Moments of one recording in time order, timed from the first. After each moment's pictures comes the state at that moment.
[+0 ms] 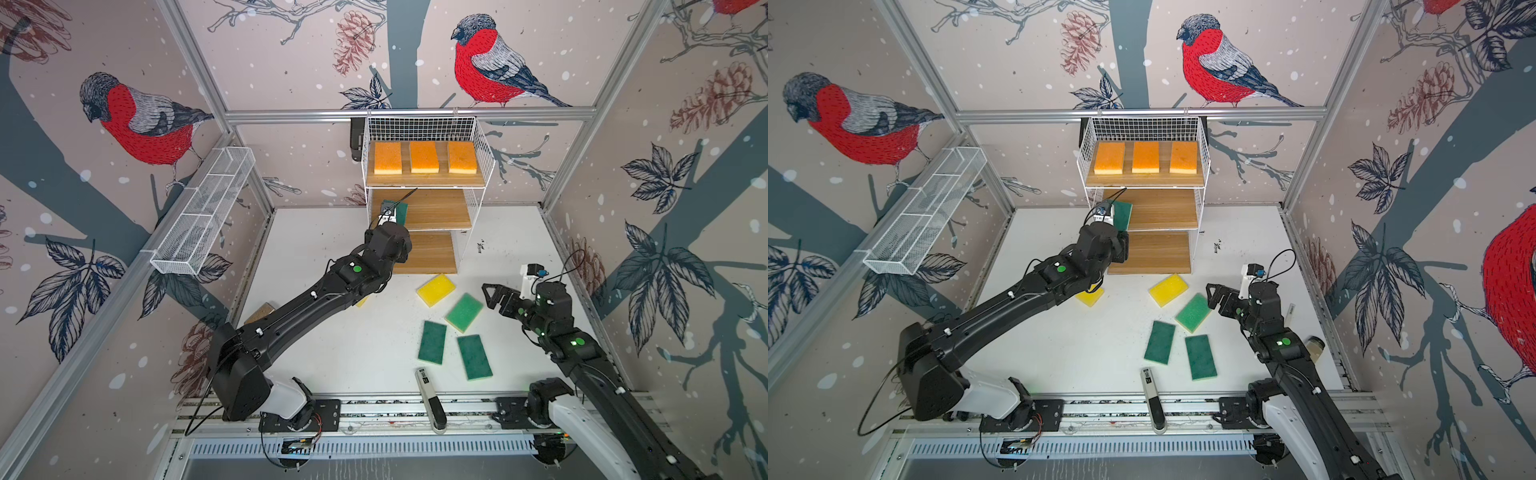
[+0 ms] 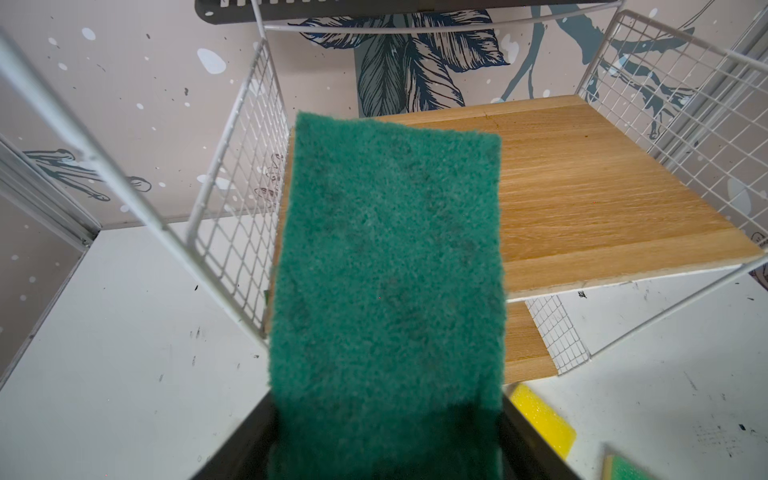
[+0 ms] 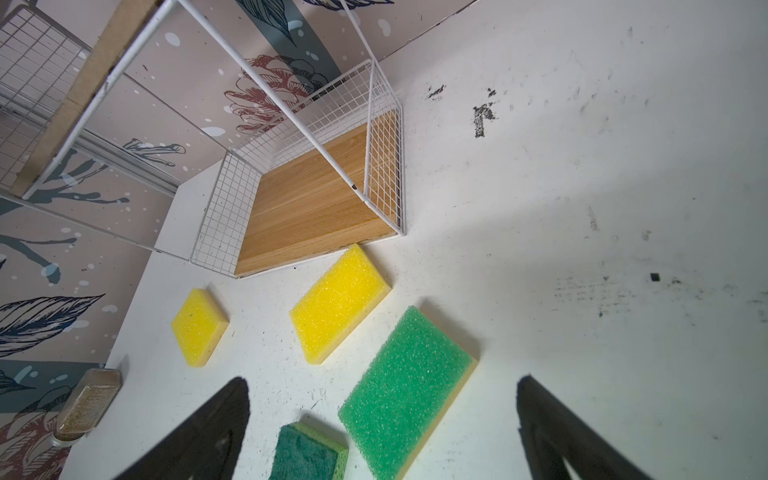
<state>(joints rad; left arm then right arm) -0.79 1.47 1.31 -0.33 -0.55 -0.30 0.27 0.67 0.47 -0.32 -0.16 0.52</state>
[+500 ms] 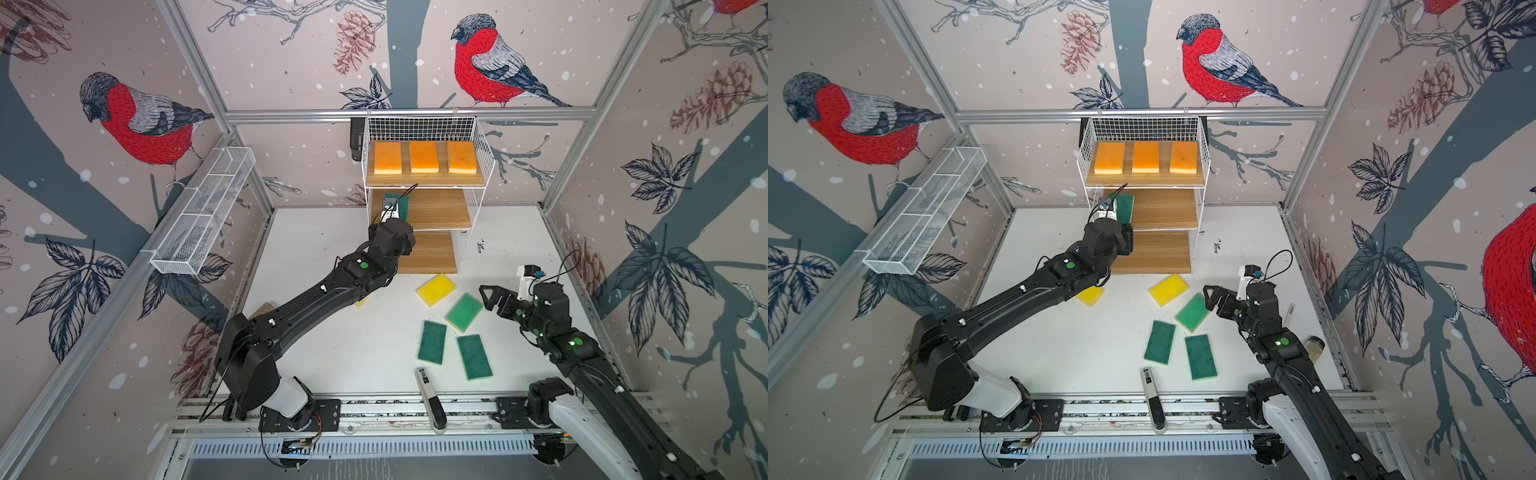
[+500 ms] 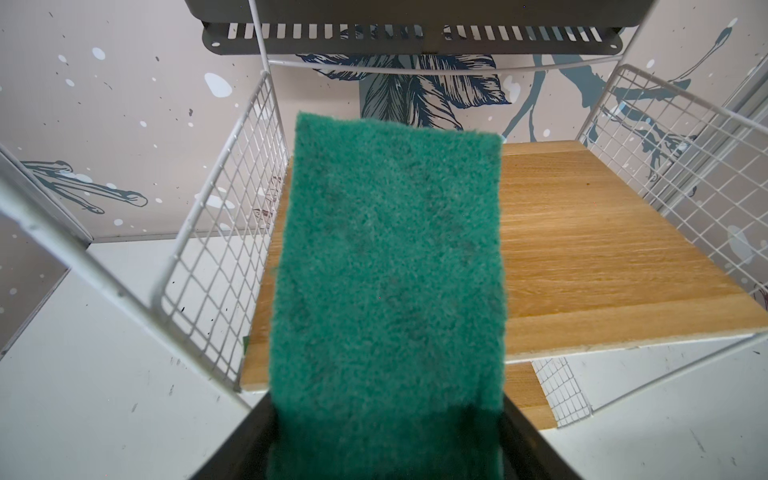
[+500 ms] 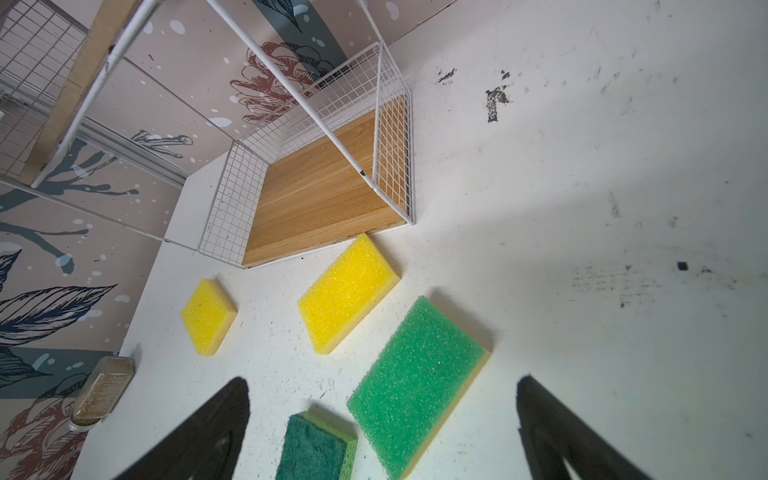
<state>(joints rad) -0.77 1.52 1.32 -0.21 -0.59 -0.30 0.29 0.68 0.46 -0.31 -0.17 0.53</state>
